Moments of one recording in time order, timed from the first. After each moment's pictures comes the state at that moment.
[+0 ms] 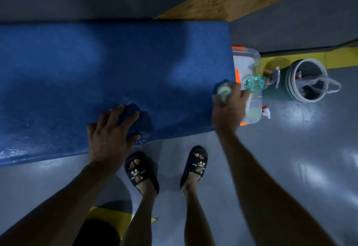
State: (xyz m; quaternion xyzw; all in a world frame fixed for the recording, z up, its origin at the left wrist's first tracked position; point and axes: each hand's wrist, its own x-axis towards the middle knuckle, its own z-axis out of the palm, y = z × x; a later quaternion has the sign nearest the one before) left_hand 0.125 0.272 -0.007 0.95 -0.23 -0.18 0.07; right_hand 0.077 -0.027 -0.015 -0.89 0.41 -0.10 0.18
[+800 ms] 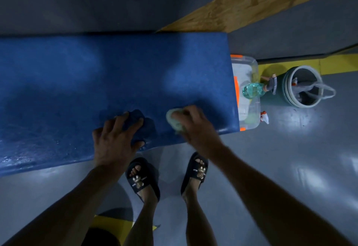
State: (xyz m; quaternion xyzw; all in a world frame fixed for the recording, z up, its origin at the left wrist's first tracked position) left_hand 0.129 0.274 -0.003 0.95 -0.24 -0.19 0.06; right_hand 0.069 0.029 -0.004 -0.97 -0.01 0.07 0.23
